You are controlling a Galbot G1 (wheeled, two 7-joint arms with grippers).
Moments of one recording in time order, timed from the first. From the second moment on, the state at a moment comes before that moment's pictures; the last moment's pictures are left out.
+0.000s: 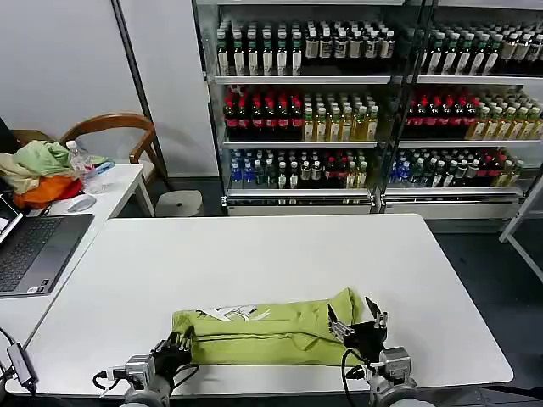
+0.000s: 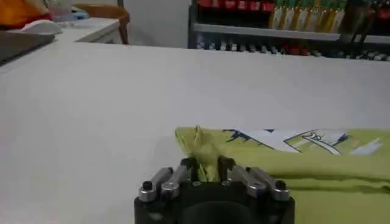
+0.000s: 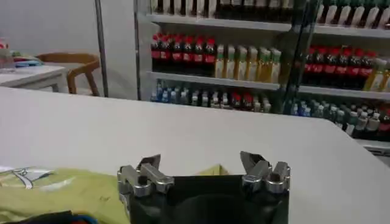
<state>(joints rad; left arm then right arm) 1.48 -0.97 -0.25 -2.07 -0.71 0.37 -0.55 -1.46 1.12 0.25 2.21 0.33 -0.43 0.34</state>
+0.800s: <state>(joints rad) 1.56 -0.90 -0.61 -2.11 -0.55 0.52 -0.42 -1.43 1.09 0.27 2.20 0.33 -0.43 0.34</state>
